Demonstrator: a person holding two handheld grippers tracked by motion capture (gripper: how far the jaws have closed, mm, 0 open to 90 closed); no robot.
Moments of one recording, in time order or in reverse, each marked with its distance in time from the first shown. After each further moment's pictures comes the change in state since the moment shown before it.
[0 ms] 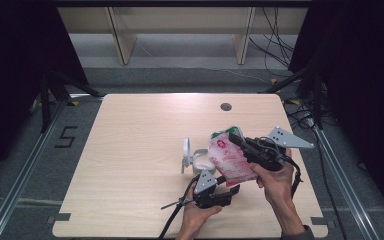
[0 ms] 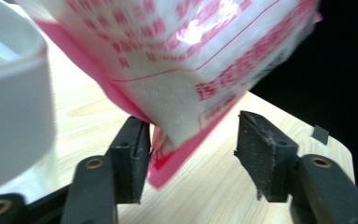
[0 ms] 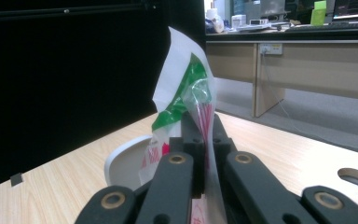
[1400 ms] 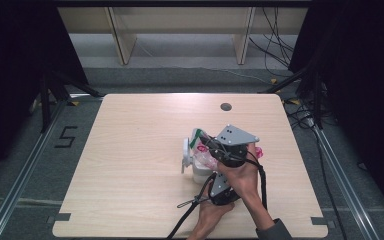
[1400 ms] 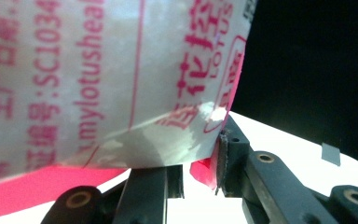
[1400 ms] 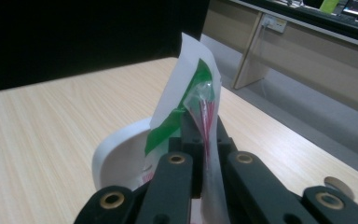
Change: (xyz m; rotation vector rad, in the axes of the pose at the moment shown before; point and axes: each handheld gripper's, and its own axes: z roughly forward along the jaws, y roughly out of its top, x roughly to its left) left arm -0.012 0.003 0.037 -0.052 0.012 0.226; right arm 0.046 0.004 0.069 0.232 -0.065 -0.255
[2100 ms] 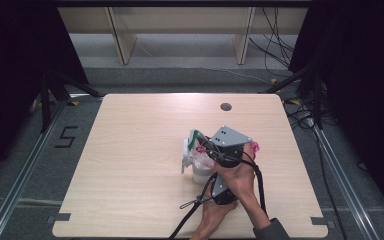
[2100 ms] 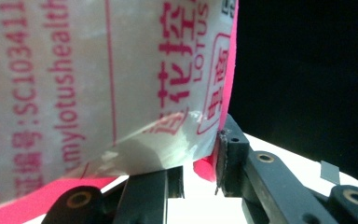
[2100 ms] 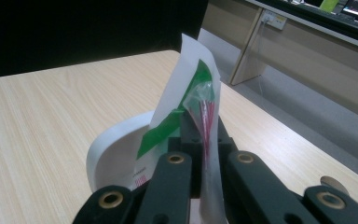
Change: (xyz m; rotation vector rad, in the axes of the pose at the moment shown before) left arm -0.005 0.003 0.009 -0.081 -0.020 -0.037; right arm 0.003 -0.001 0.010 0.023 -0.034 -0.081
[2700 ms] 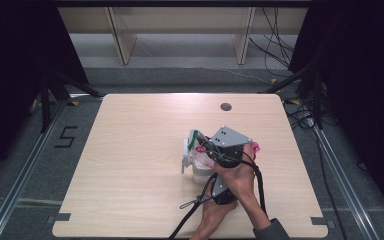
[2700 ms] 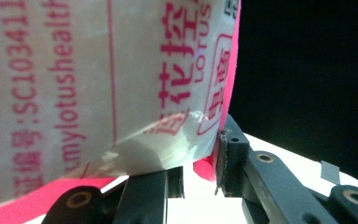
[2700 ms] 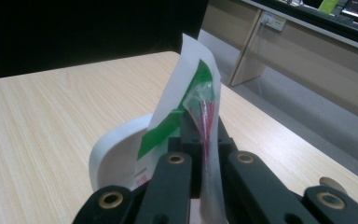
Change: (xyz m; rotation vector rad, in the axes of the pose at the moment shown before) left arm 0.000 0.000 0.001 -0.024 0.002 -0.004; right arm 0.001 0.001 -0.002 -0.009 -0.008 -0.022
